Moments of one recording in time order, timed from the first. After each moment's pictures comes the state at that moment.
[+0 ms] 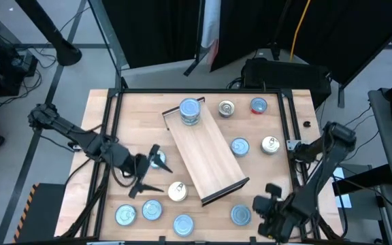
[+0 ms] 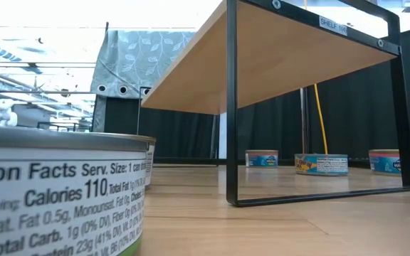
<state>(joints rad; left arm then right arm) -0.48 1.10 0.94 -0.14 -0.07 0.00 0.97 1.64 1.20 -0.90 0.28 1.30</state>
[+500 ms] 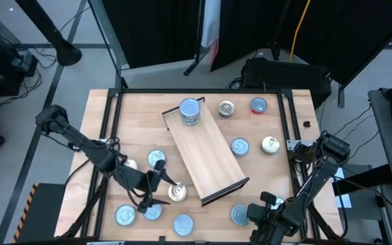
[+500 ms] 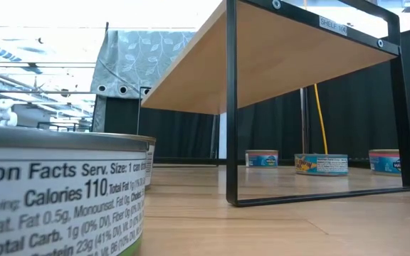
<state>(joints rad) -0.59 1.29 0.94 -0.10 -0.22 -0.15 0.97 1.80 1.20 -0.78 0.26 1.35</state>
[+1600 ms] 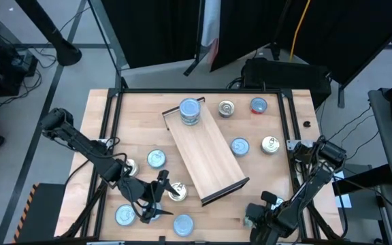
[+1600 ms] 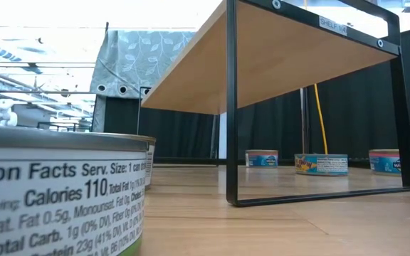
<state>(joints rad) -0.65 1.40 0.94 0.01 -0.24 -0.20 0.97 1.88 1.19 -0.82 0.20 1.37</state>
